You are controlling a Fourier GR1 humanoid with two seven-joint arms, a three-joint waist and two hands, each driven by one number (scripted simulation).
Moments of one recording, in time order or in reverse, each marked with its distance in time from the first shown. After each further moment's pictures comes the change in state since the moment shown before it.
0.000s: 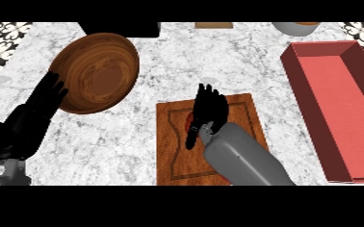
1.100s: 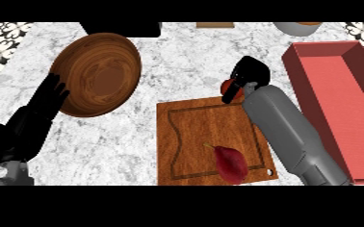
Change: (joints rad) left arm 0.011 -0.060 0.043 -0.012 -0.056 -0.042 0.015; right arm -0.156 -0.153 -0.285 0.343 0.059 -0.044 -0.288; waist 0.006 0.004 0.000
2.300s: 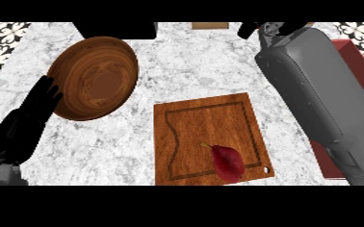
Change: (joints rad) left arm 0.020 -0.015 0.057 -0.002 -0.016 -0.040 0.016; right arm -0.286 -0.122 -0.048 -0.352 0.376 0.050 0.214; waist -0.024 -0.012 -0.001
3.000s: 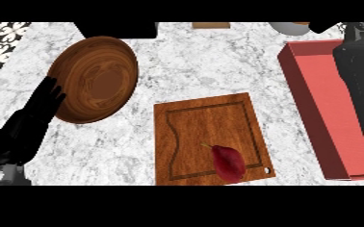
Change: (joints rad) left arm -0.001 -0.024 0.004 0.009 -0.018 -0.017 -0.007; right arm 0.138 -0.193 -0.191 -0.134 0.050 0.106 -0.070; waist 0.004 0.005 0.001
